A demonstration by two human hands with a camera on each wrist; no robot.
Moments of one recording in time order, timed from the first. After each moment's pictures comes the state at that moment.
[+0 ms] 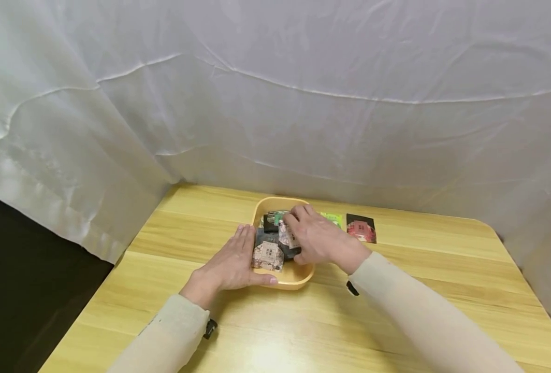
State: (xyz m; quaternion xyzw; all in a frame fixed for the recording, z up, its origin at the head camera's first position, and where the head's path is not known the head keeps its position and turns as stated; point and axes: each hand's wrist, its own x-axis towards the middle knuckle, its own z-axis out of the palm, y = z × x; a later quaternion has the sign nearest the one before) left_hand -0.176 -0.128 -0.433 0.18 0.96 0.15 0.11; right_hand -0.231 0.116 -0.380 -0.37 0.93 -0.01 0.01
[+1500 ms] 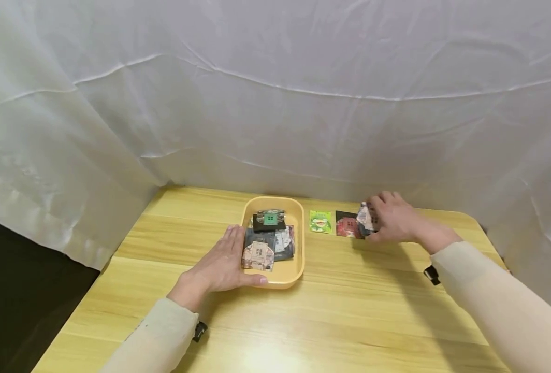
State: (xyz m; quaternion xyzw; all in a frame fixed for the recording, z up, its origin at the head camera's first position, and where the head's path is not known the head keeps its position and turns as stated) left_hand -0.176 -0.138 -0.431 0.18 0.96 0.17 0.11; right_hand -0.253 0.292 -0.362 -0.25 0.97 -0.03 0.02
